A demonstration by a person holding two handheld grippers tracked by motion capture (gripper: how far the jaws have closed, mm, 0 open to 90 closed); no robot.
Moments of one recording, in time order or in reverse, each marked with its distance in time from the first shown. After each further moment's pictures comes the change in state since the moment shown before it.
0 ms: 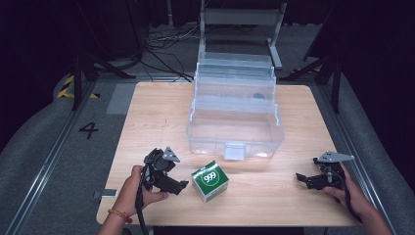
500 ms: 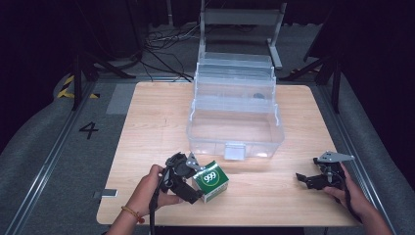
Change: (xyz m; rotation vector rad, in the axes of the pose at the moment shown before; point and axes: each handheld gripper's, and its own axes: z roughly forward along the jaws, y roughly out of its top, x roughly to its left) left arm -0.044 0.033 0.012 0.089 -0.090 0.193; right arm 0.000 0.000 0.000 0.000 0.000 0.000
